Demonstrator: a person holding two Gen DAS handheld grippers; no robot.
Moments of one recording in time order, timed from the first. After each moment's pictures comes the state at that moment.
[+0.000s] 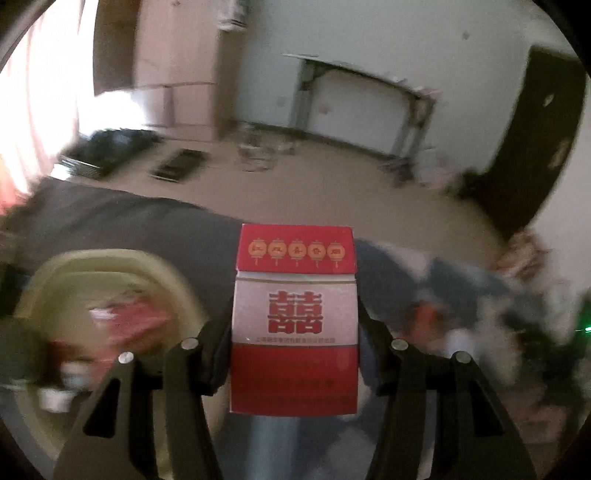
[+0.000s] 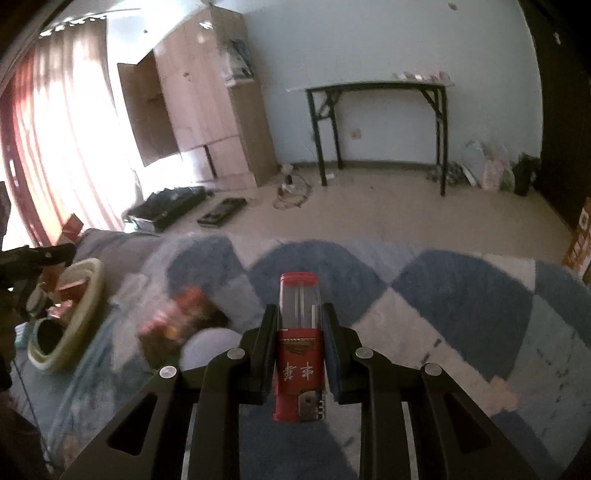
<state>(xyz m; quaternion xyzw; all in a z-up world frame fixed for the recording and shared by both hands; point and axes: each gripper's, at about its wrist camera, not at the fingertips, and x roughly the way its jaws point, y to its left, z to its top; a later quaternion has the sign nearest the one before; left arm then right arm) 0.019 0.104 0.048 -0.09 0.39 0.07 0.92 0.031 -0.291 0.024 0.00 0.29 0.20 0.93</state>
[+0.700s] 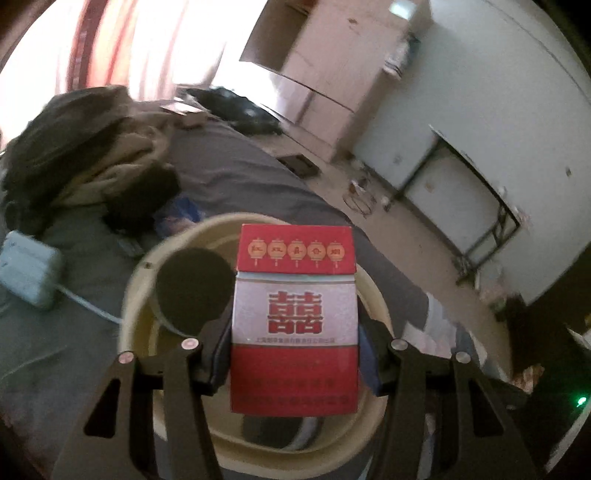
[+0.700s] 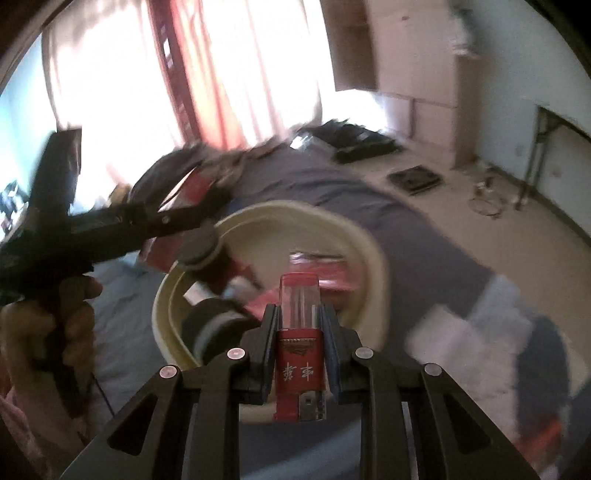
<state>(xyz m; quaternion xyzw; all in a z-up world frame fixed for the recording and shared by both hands) -0.085 0.272 0.024 -0.30 0.32 0.21 0.87 -0.009 0.036 0.048 -0.16 0.35 0.49 0.78</state>
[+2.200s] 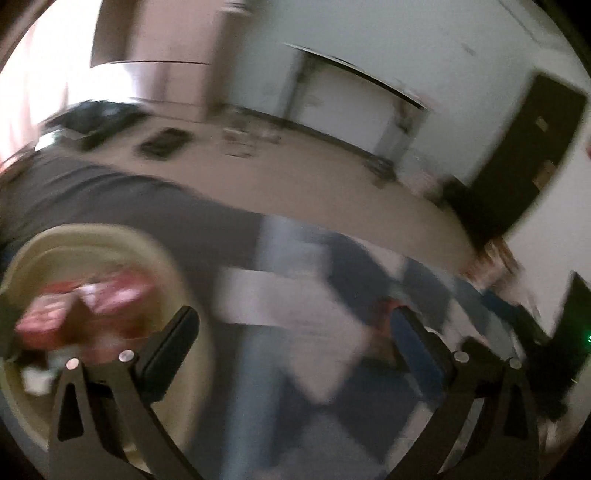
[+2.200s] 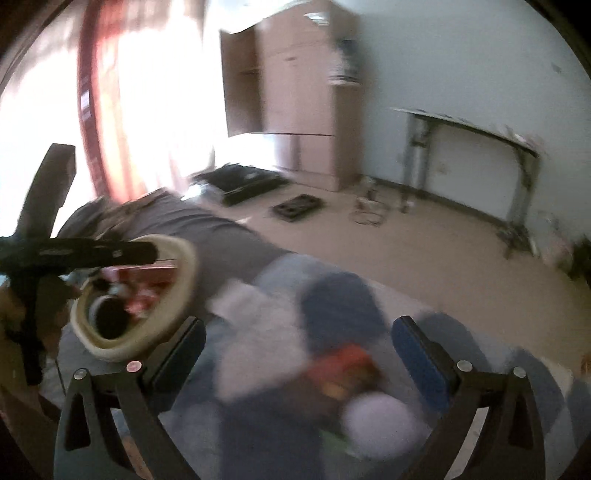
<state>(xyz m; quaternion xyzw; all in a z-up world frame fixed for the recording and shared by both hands) 0.027 0.090 0.048 -0.16 0.40 -0.03 0.90 0.016 -0.184 0.063 -0.09 0.28 0.31 0.91</state>
